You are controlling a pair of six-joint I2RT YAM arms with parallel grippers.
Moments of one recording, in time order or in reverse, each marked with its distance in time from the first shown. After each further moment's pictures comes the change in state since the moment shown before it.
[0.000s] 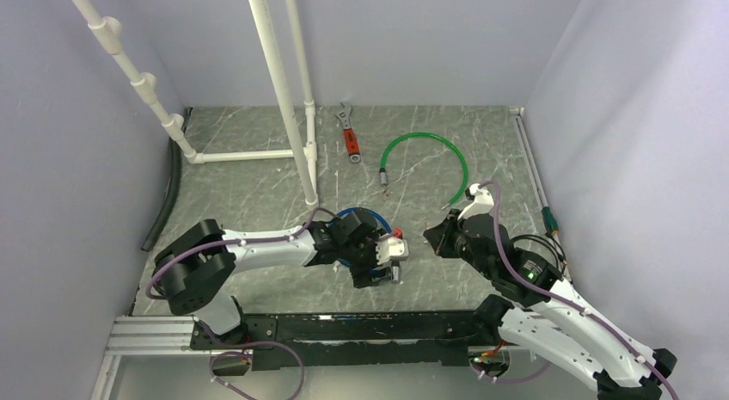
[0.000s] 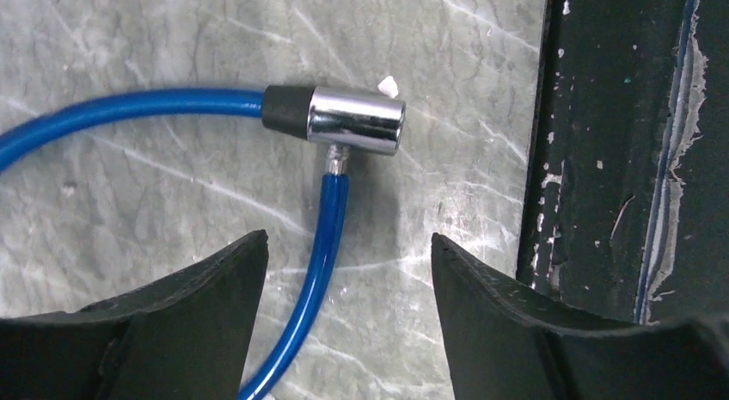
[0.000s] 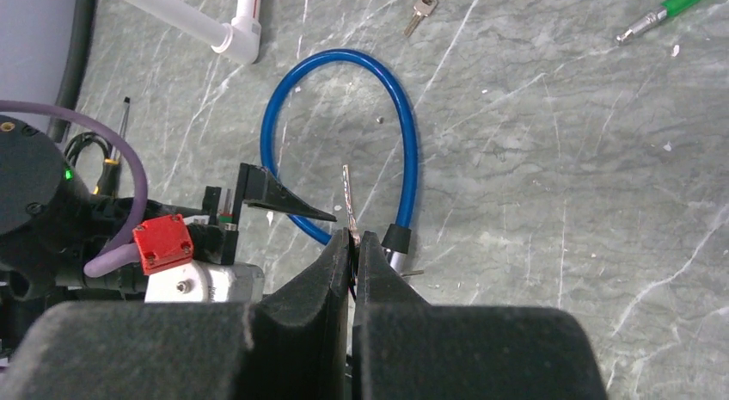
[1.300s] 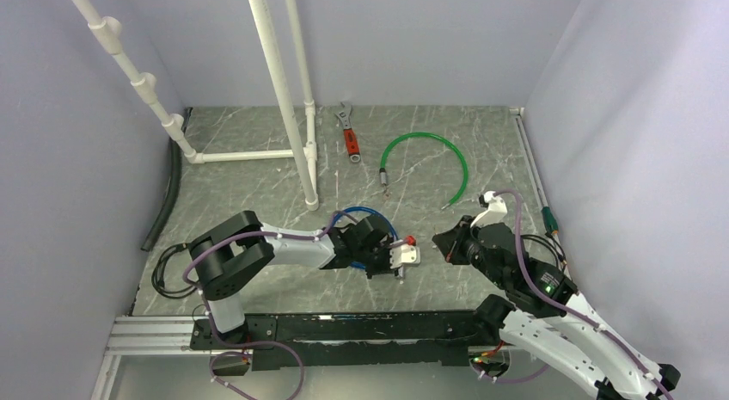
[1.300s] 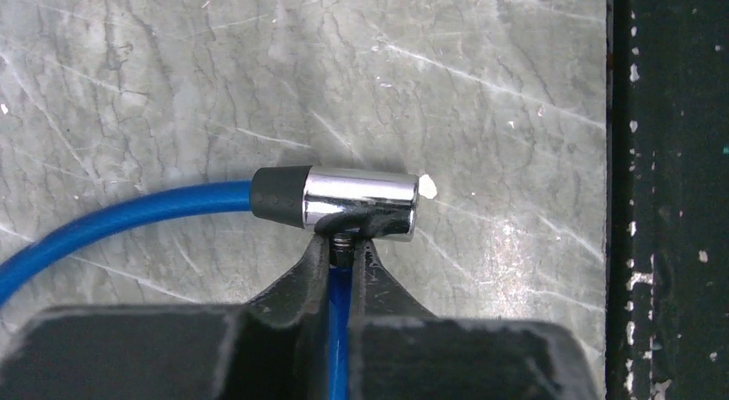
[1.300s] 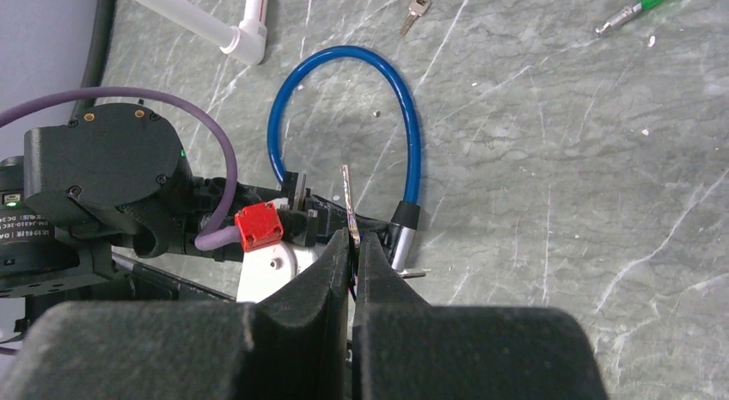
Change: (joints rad) left arm -0.027 0.204 0.013 0.285 0.008 0.092; right arm -0.001 -0.118 0.000 -0.097 0.006 0.007
